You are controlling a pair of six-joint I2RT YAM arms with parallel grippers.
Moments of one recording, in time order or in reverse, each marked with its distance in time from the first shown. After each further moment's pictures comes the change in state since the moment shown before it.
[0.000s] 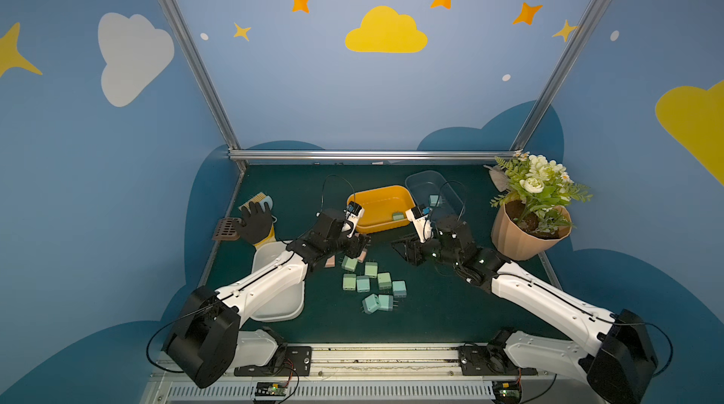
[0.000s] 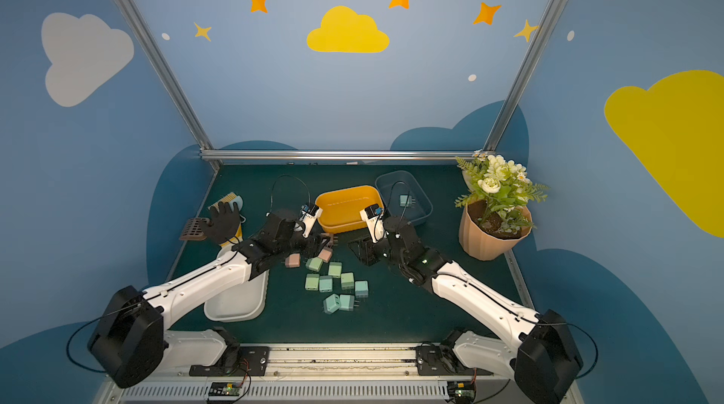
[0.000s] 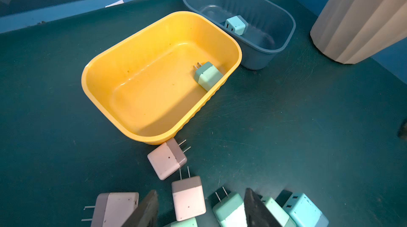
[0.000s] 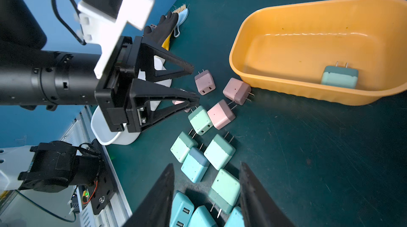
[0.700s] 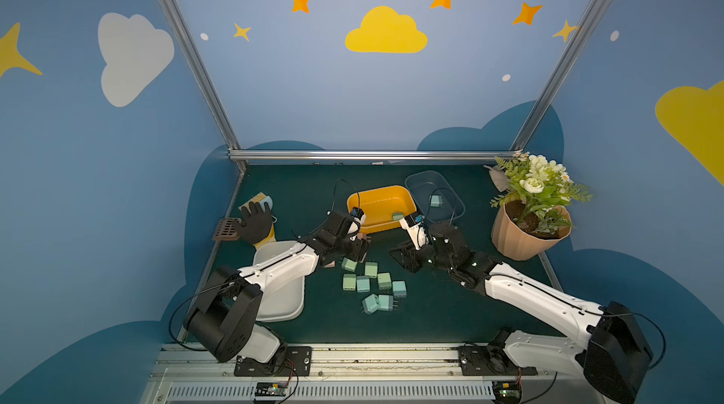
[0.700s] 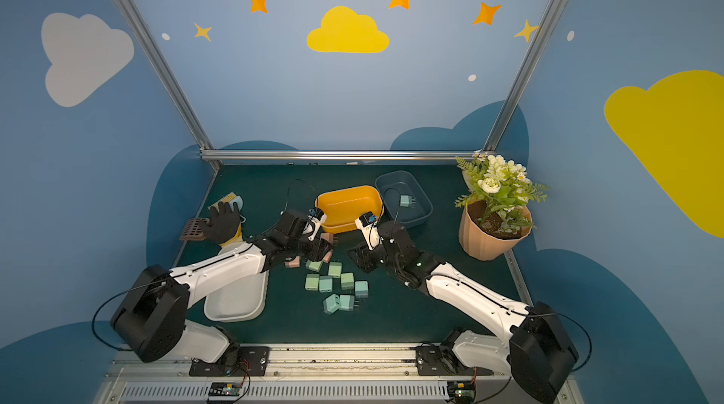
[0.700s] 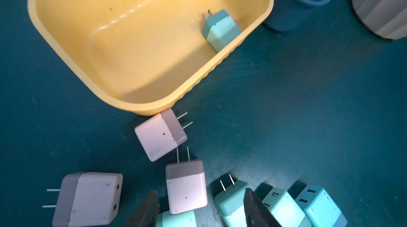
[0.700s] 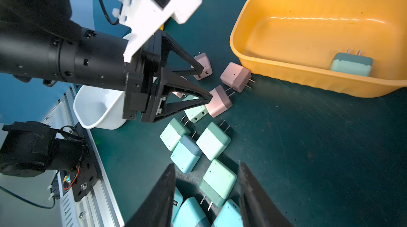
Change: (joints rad) left arm 0.005 0.172 0.049 -0.082 0.002 -0.054; right arm 0.025 0.056 -0.047 0.043 -0.001 -0.050
